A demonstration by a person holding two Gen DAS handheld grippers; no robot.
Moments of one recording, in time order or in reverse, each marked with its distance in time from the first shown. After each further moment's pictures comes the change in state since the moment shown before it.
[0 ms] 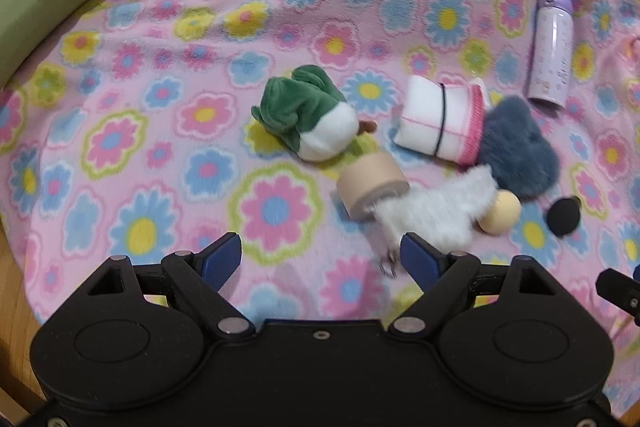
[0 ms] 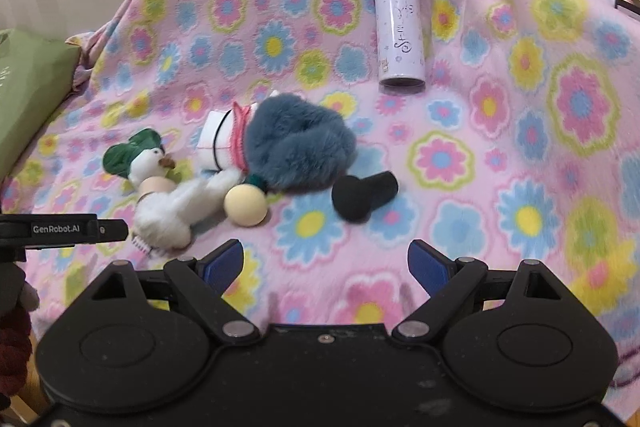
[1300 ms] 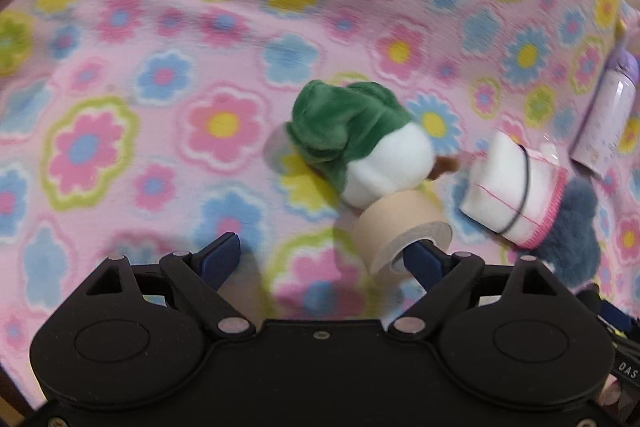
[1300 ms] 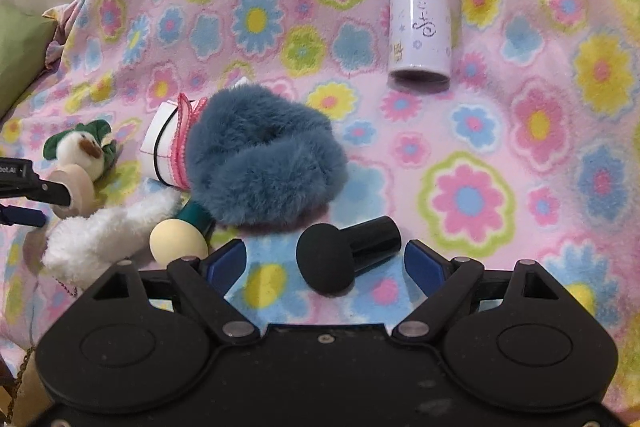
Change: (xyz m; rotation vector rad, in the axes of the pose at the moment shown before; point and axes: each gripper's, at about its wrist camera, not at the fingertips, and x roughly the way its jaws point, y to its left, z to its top) left arm 0.065 0.060 0.053 -0.192 0.114 -0.078; right arm 0.099 -0.014 0.035 -0.066 0.055 0.003
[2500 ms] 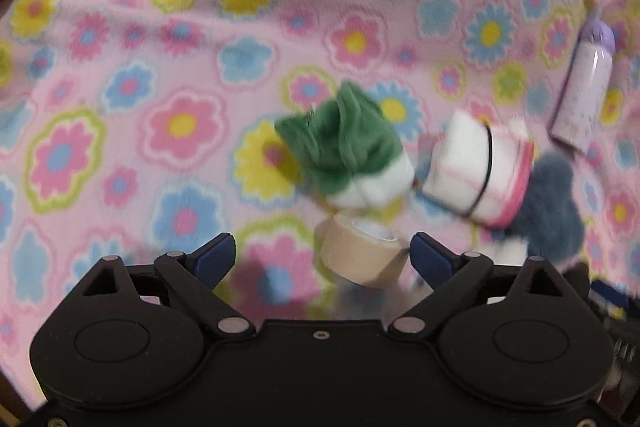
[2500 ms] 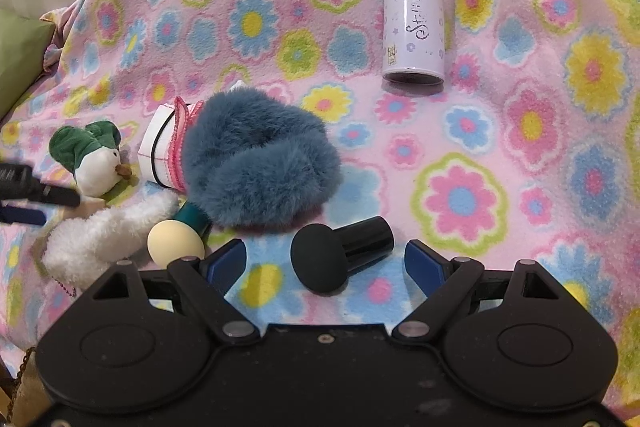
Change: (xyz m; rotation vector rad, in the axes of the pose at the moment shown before) left arm -0.008 -0.030 -0.014 0.106 0.005 -0.016; right arm -0.007 -0.003 -0.002 0.003 -0.005 -0.006
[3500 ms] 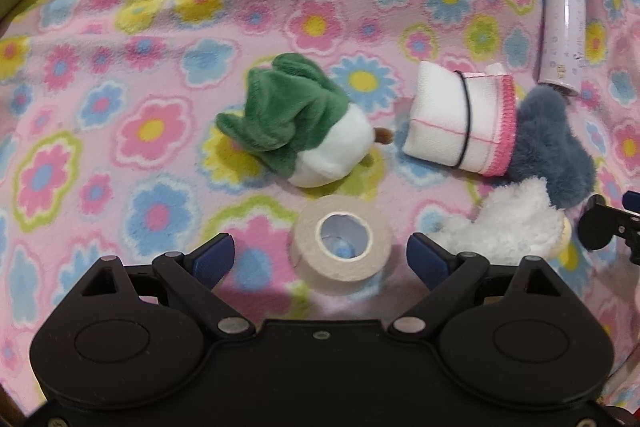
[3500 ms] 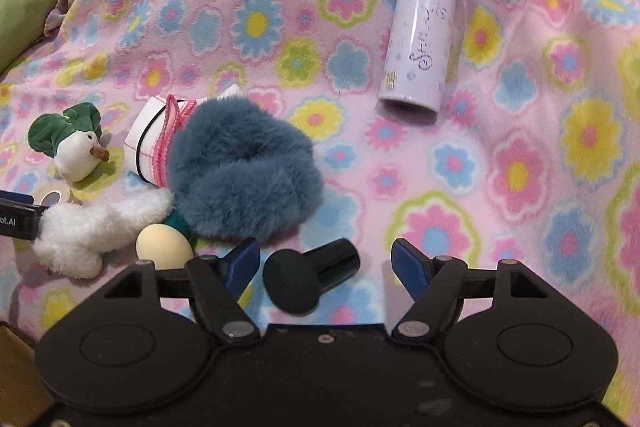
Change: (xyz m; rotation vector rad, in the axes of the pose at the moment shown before) left arm 0.011 -0.028 -0.020 0.169 -0.057 0.023; right arm -0.002 0.001 0.018 -0.154 0.000 -0.060
